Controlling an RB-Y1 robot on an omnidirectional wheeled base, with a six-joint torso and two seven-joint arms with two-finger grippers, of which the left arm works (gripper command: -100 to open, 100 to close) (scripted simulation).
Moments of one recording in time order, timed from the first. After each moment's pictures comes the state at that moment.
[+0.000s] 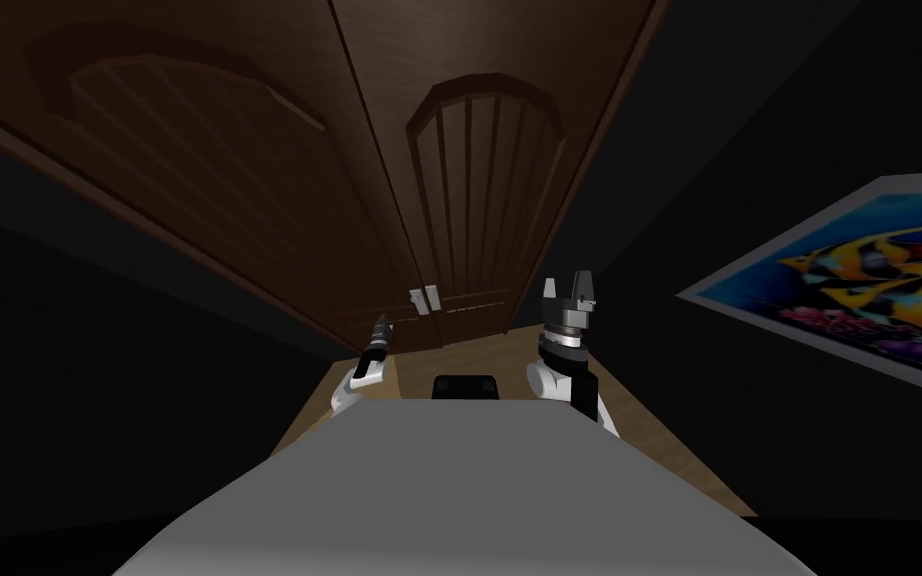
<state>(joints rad) 0.18 0.26 0.21 -1.31 0.11 -0.30 0.14</state>
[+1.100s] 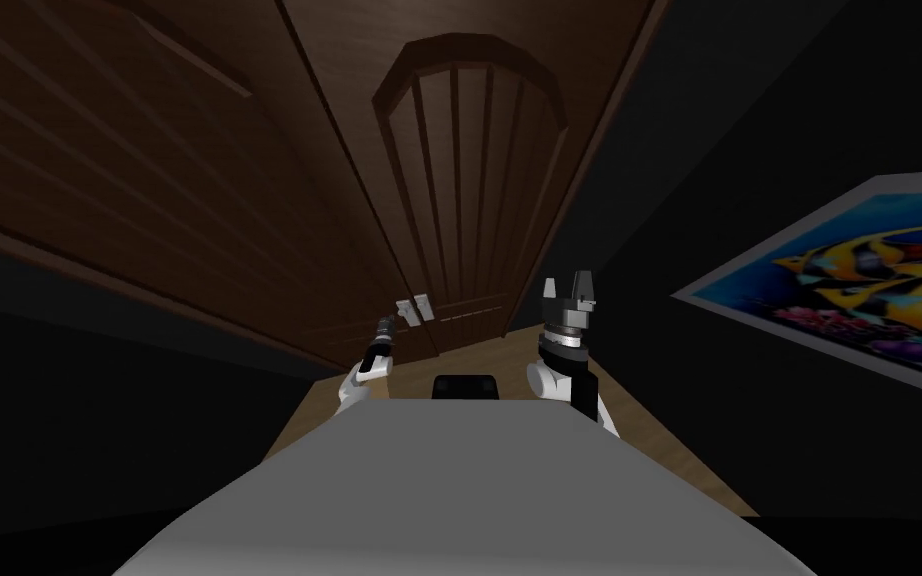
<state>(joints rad) 0.14 0.25 0.18 -1.31 0.11 -0.32 0.15</state>
